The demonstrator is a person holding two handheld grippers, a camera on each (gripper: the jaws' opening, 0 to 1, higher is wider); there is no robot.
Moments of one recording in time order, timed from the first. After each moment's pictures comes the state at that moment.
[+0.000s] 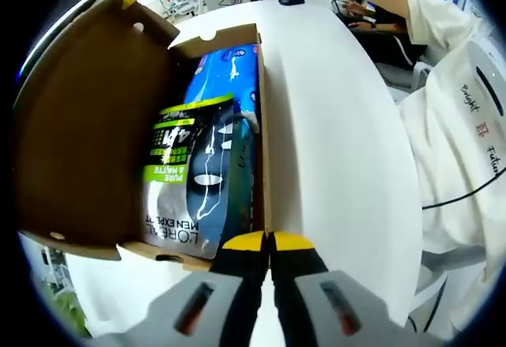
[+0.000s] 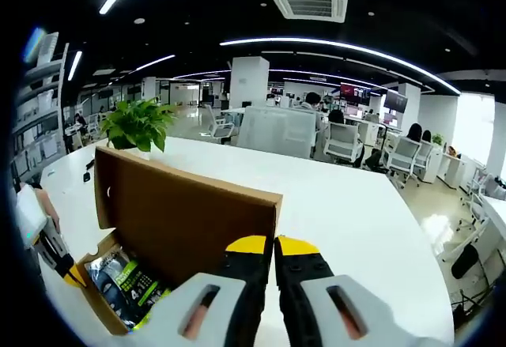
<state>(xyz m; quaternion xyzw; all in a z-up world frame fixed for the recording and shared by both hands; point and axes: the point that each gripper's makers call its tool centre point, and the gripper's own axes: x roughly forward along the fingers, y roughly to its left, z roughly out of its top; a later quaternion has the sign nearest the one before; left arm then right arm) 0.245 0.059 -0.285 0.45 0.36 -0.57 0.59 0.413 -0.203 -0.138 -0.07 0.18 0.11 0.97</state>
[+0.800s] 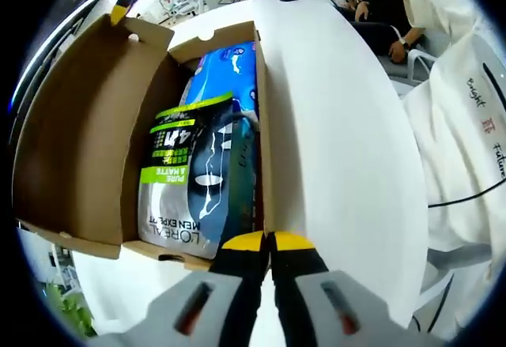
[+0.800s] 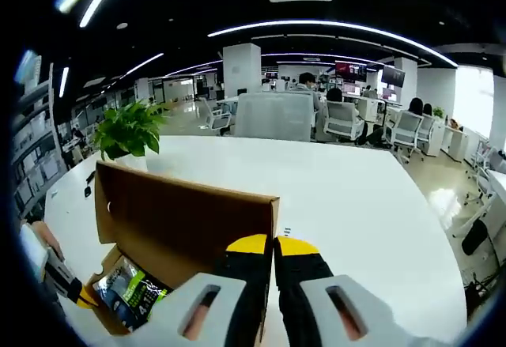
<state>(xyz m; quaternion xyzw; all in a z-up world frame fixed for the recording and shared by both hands) 0.244 0.058 -0.286 0.47 0.35 -0.56 0.59 0.435 -0.205 -0.147 -0.03 0.23 0.11 0.97</state>
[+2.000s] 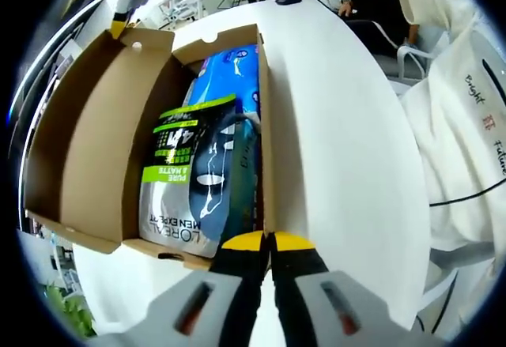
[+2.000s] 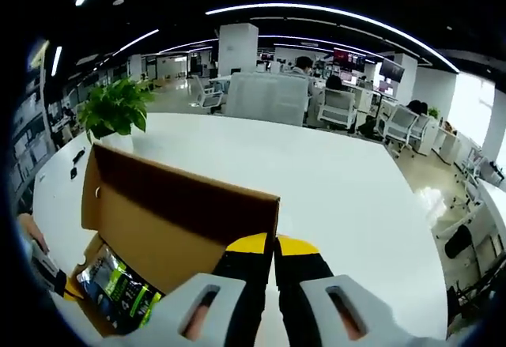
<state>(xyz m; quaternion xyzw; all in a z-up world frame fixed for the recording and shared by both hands) 0.246 0.058 -0.286 0.47 0.34 -0.56 0.60 0.452 -0.214 -0.162 -0.07 0.28 0.08 0.95</state>
